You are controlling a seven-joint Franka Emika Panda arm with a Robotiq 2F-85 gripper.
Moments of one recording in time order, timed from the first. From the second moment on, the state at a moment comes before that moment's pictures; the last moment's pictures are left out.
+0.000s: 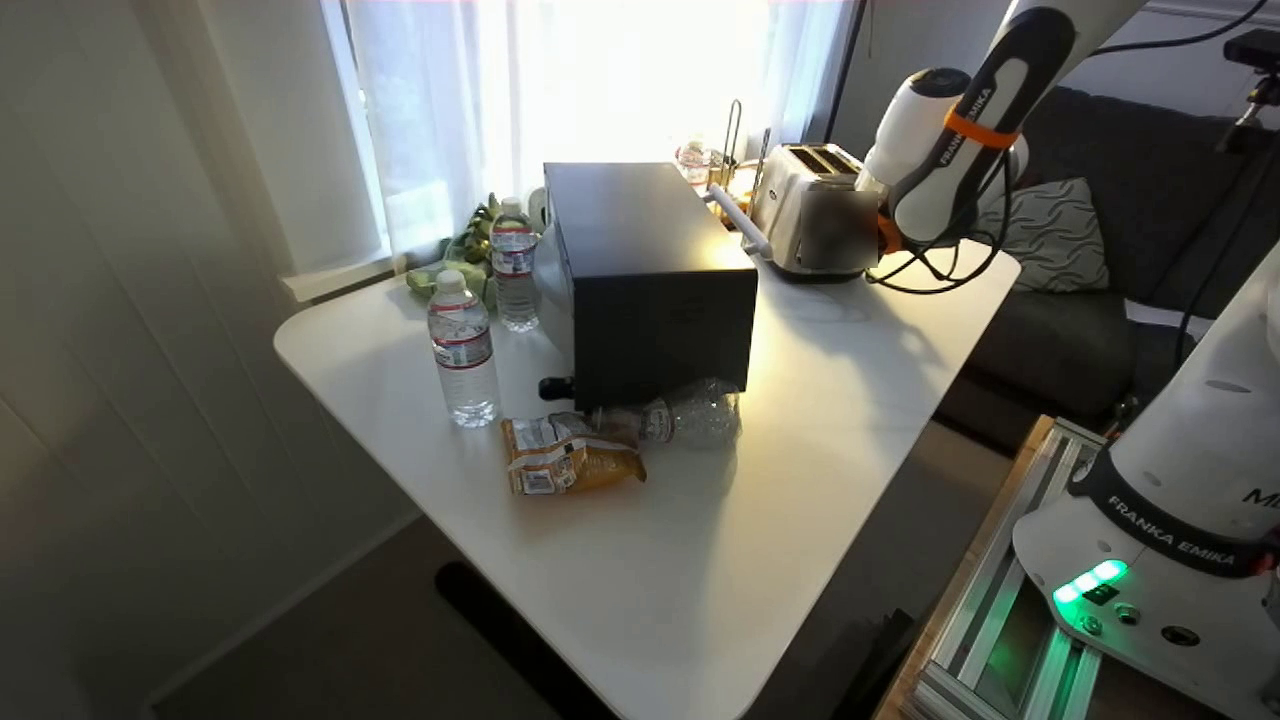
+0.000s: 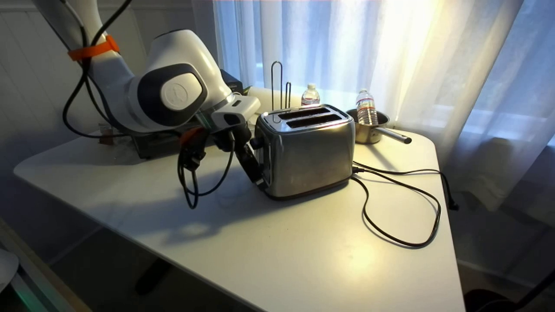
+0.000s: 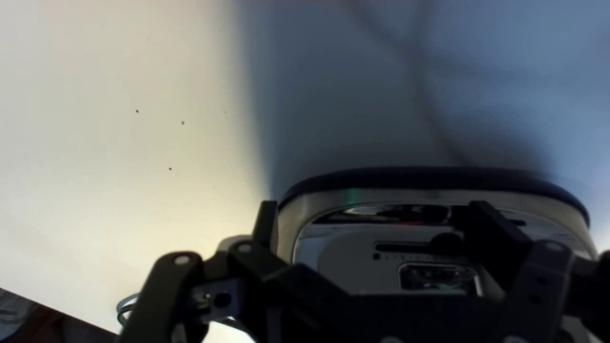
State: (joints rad) arm 0.01 0.35 -0.64 -2.47 -0.54 3.17 0.71
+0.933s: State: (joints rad) arm -0.25 0.14 -0.38 -2.56 -0.48 2.99 0.56
